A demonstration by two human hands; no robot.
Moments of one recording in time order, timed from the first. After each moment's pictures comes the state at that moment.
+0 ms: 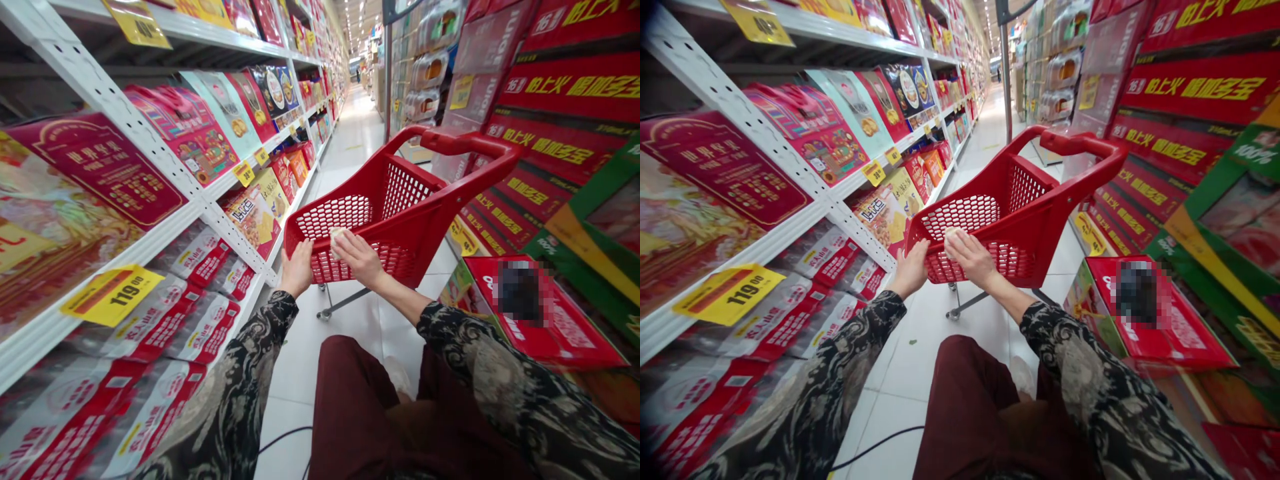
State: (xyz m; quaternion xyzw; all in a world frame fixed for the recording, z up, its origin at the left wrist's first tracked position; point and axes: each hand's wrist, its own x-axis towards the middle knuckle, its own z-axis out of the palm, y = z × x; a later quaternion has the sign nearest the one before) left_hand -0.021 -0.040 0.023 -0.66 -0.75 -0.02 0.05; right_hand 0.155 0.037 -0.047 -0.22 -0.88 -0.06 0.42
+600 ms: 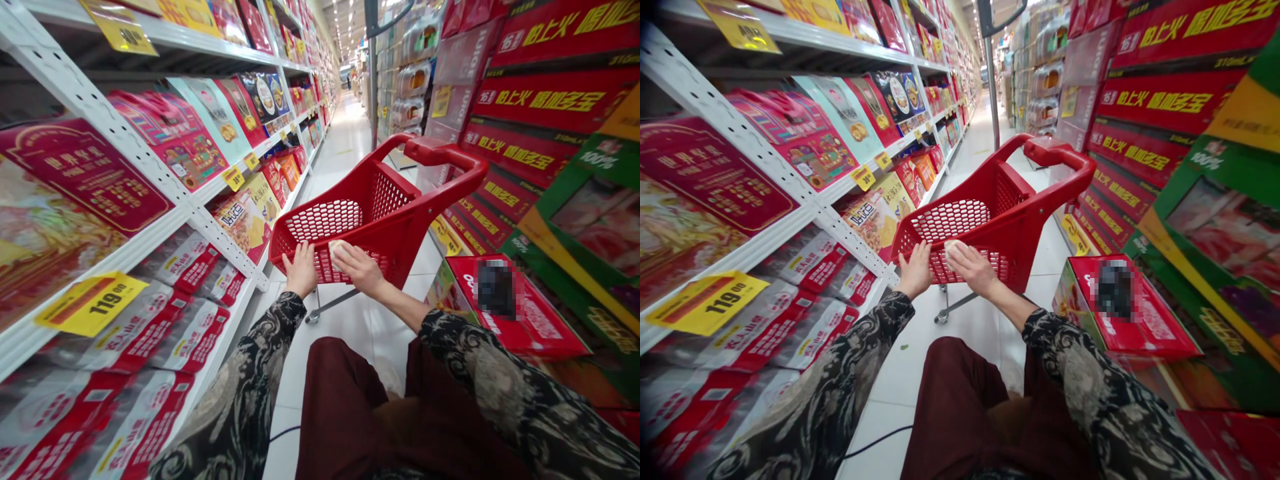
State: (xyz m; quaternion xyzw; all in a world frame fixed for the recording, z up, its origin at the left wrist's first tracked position) left_hand 0.025 -0.032 0.016 -0.65 -0.76 -0.01 0.05; right_hand 0.194 0.033 -0.063 -0.20 -0.89 -0.08 0.40
